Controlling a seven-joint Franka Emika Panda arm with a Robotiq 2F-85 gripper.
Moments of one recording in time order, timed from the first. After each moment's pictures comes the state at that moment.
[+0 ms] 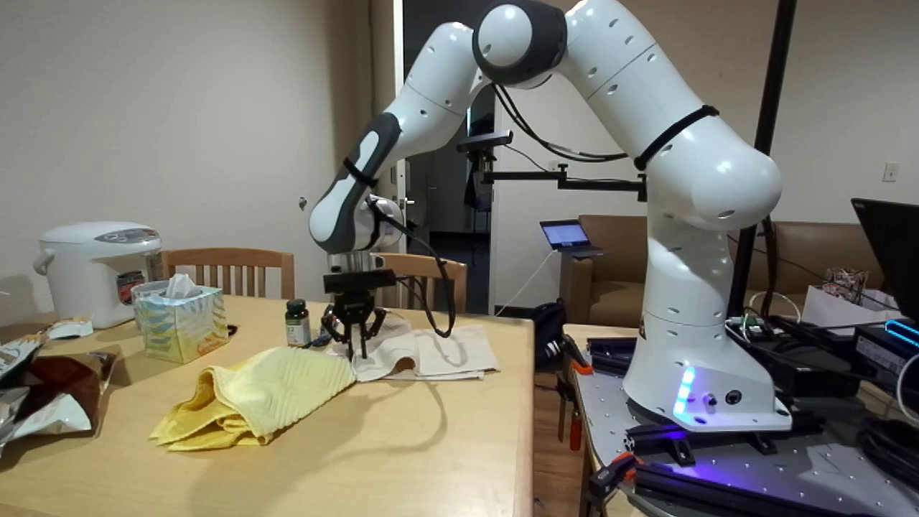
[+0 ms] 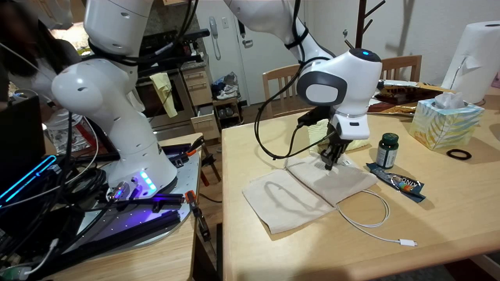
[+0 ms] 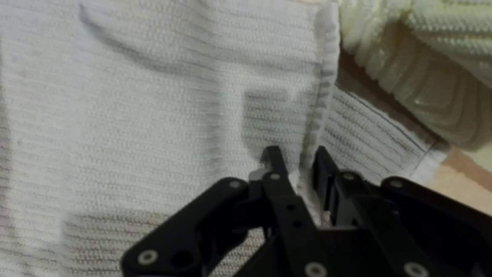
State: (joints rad) arm -0.05 0.68 -0.17 -1.90 0.36 2.42 0.57
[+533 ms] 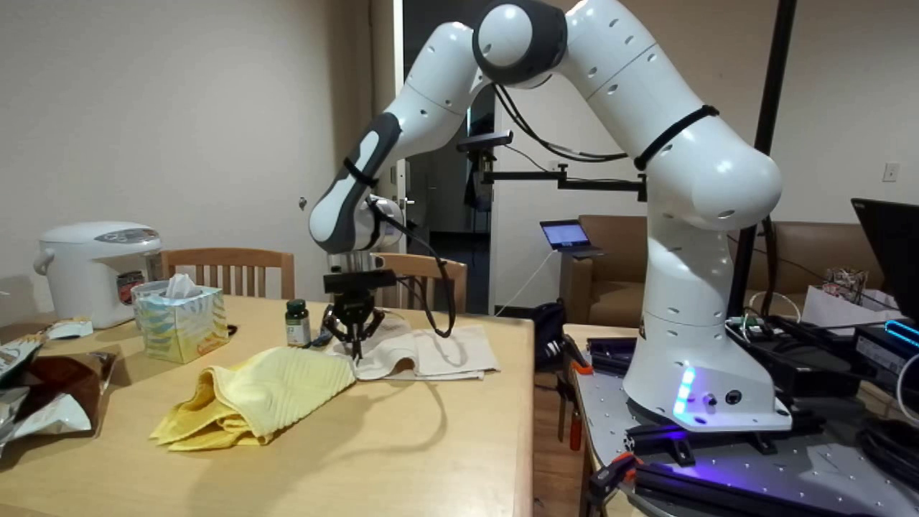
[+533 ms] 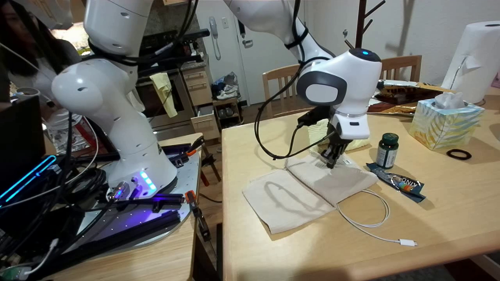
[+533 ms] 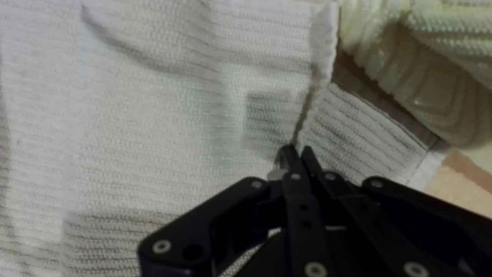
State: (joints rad) arm -0.05 0.68 -0.17 -1.90 0.36 2.42 0.57
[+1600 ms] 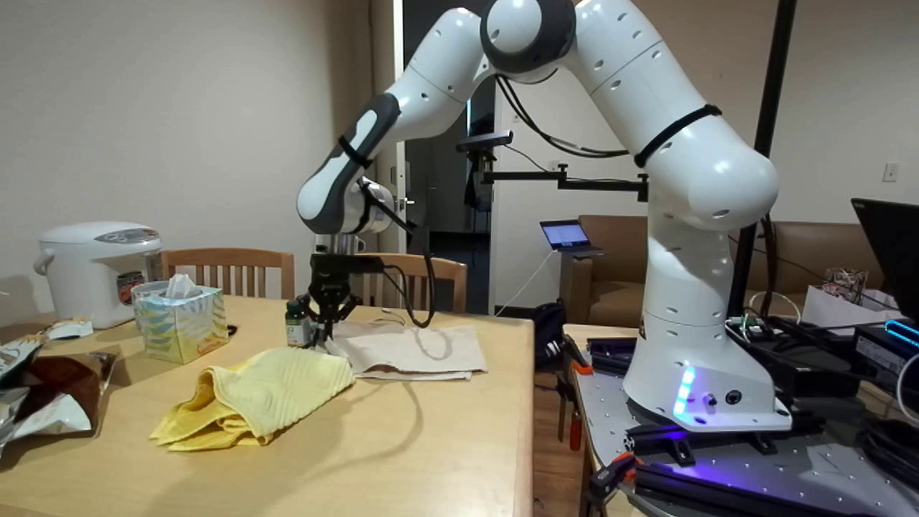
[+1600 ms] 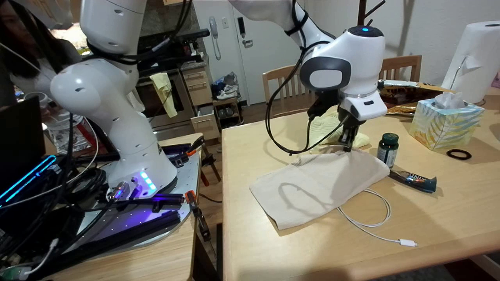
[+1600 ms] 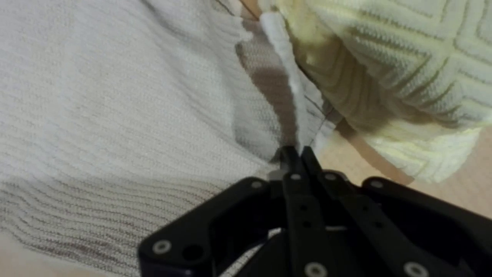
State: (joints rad) arm -0.09 0.64 -0.09 -1.87 0.37 2.52 0.40
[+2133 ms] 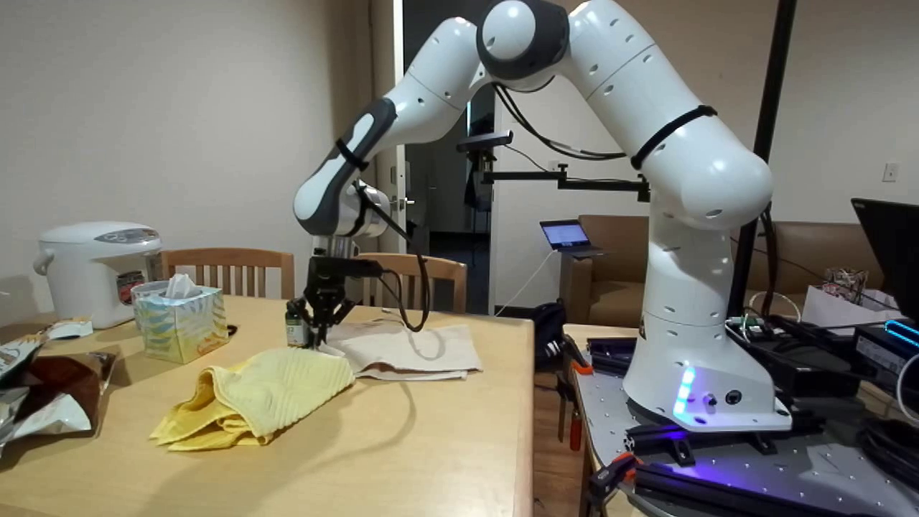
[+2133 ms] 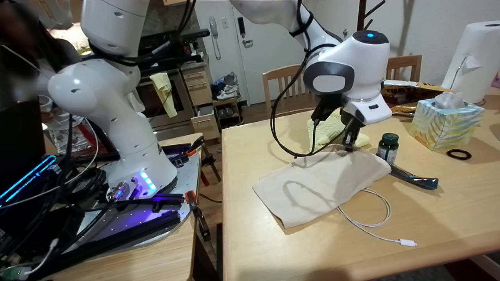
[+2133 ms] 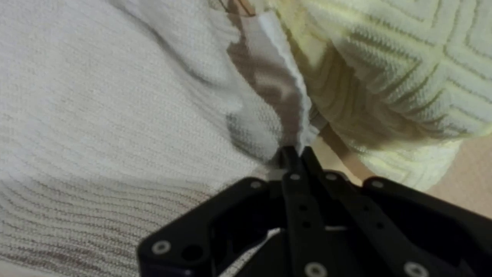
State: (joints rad) arm -0.15 0.68 -0.03 -1.82 0.39 2.51 0.29
